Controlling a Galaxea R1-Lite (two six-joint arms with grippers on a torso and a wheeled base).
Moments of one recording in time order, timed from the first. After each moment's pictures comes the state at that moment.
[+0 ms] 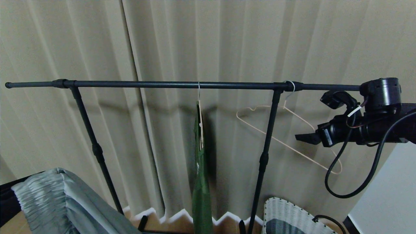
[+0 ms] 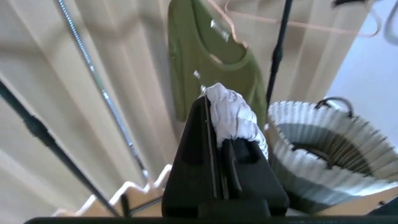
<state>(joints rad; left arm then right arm) -0.33 0.73 -0.48 -0.12 -0.14 0.06 0.03 1.77 -1.10 -0.01 0.24 -0.27</state>
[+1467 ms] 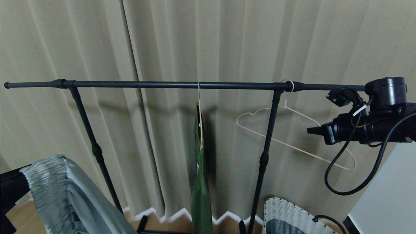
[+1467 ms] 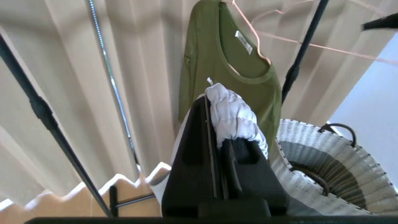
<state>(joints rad) -0.22 0.81 -0.48 -0.18 -0.14 -0.04 0.00 1.76 -1.10 -0.02 0.30 -0.17</state>
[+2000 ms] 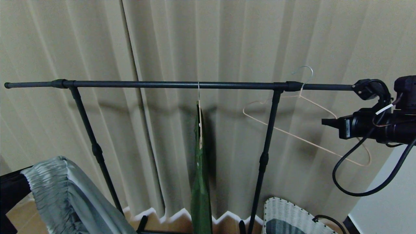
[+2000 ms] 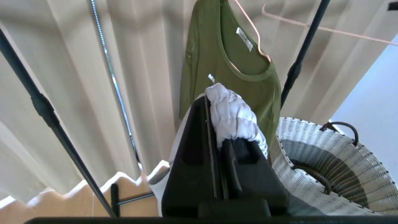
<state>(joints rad) -0.22 0.81 -0.47 -0.18 -0.14 -0.03 -0.06 1.65 -0.97 -0.20 0.29 -0.09</state>
